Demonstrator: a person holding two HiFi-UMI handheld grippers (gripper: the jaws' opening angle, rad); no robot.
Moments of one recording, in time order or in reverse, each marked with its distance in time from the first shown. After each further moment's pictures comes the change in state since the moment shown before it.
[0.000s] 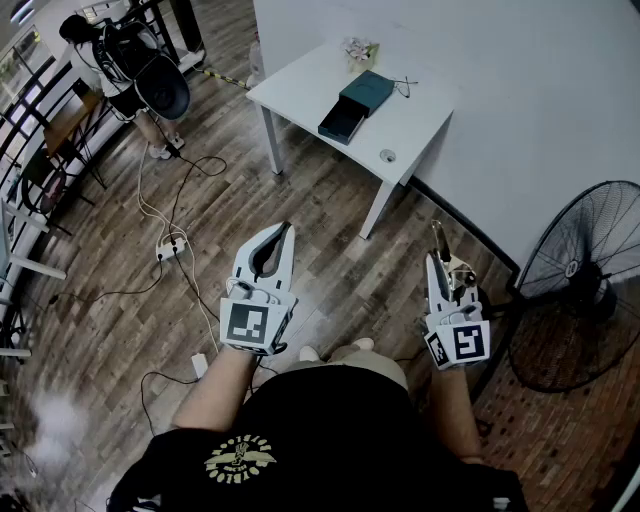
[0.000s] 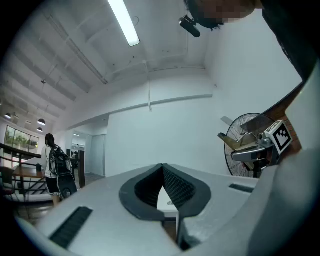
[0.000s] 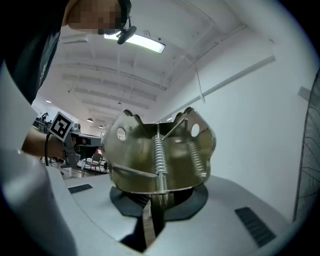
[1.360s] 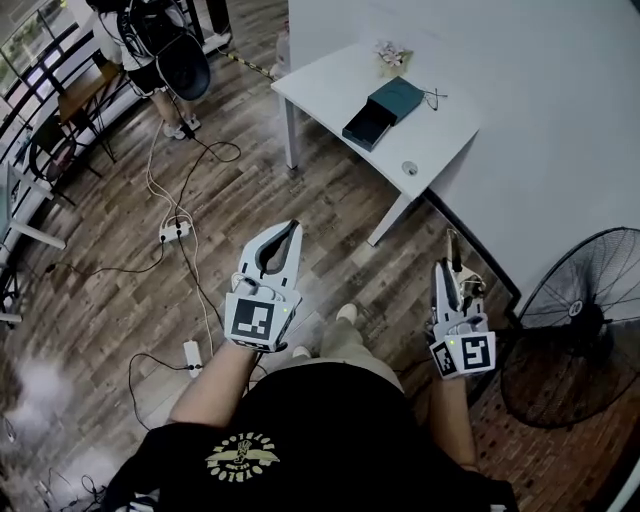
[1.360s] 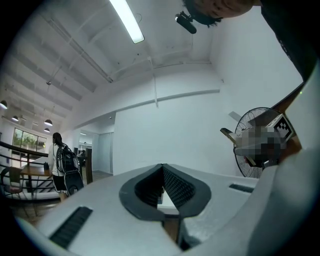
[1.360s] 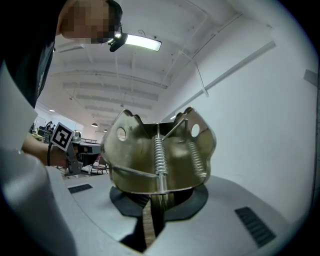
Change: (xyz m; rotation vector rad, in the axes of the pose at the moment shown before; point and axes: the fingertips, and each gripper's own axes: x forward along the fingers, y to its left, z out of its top) left arm 0.020 0.037 -0.027 -0.008 0.000 0.063; right arm 0.050 -0.001 -0.011 0.073 0.017 0.080
